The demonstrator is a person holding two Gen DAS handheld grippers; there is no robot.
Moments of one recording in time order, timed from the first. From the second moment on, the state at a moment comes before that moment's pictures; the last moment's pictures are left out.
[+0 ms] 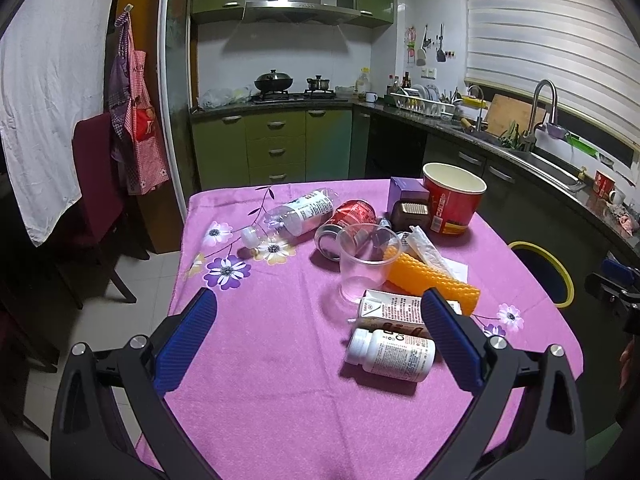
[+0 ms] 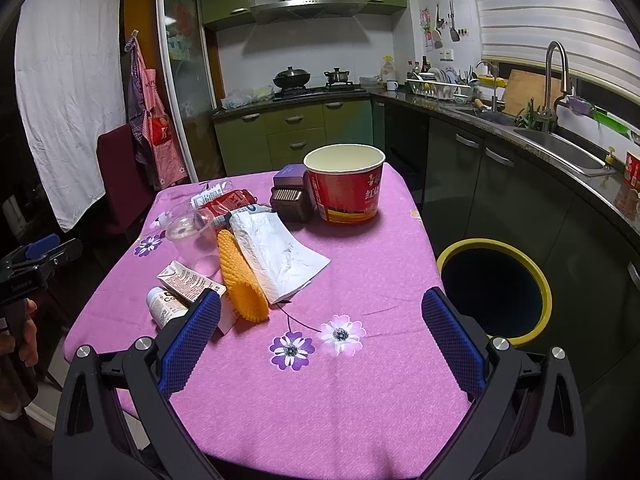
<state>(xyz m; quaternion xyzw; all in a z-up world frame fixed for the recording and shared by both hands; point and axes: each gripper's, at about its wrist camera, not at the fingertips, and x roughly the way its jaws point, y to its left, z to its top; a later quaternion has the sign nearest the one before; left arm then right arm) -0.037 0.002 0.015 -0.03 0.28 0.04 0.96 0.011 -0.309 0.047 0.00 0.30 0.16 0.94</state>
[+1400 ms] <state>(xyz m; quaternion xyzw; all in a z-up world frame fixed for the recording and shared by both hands) -0.035 -0.005 0.019 -0.01 0.28 0.07 0.96 0.013 -0.300 0.042 -0.01 0.30 0.16 0.94</state>
